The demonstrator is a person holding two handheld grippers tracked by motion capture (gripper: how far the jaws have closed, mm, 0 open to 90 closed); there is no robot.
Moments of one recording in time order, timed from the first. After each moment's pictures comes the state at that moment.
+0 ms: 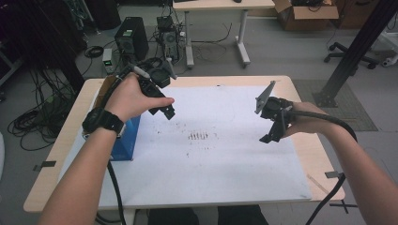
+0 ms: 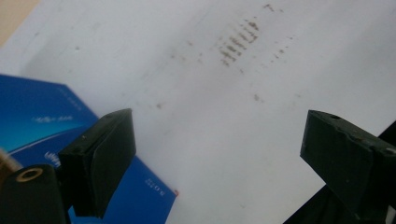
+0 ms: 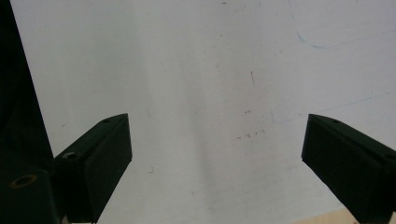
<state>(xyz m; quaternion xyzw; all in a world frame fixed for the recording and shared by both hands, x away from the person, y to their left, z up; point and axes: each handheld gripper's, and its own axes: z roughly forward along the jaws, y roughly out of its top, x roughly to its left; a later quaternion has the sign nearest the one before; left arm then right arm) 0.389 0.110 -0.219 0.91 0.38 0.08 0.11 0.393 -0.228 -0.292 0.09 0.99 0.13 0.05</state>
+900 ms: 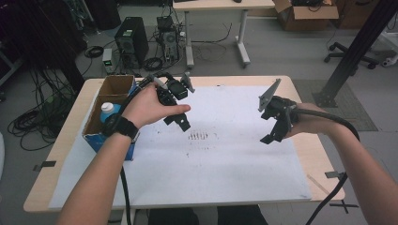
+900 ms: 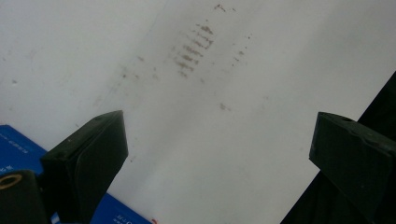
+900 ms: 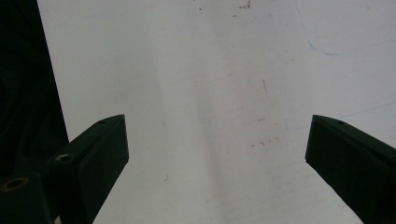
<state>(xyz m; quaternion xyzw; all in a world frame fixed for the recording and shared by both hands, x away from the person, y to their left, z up) 0.388 0.083 -0.246 0.94 0.32 0.04 0.12 0.393 -0.236 -0.290 0.10 0.98 0.17 0.02</state>
